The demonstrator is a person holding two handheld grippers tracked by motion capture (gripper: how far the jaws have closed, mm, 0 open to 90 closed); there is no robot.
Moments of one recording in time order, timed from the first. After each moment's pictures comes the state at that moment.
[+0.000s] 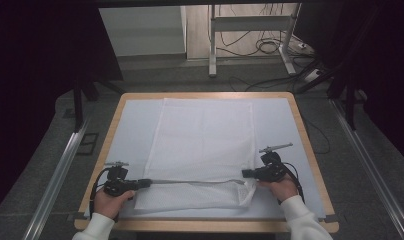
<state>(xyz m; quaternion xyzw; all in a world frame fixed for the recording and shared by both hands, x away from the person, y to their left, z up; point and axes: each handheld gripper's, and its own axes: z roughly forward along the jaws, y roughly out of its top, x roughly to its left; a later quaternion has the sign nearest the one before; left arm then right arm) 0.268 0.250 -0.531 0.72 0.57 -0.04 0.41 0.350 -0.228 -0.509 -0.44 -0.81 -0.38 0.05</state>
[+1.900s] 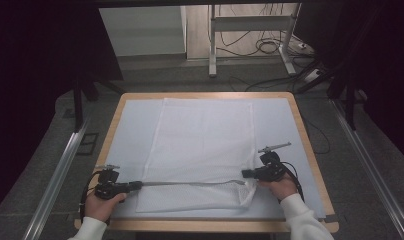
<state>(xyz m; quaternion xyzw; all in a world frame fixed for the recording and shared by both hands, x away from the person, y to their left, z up) 0.259 0.269 -0.536 0.71 0.58 -0.02 0.39 0.353 -0.227 -0.511 -0.43 -0.82 -0.37 0.05</state>
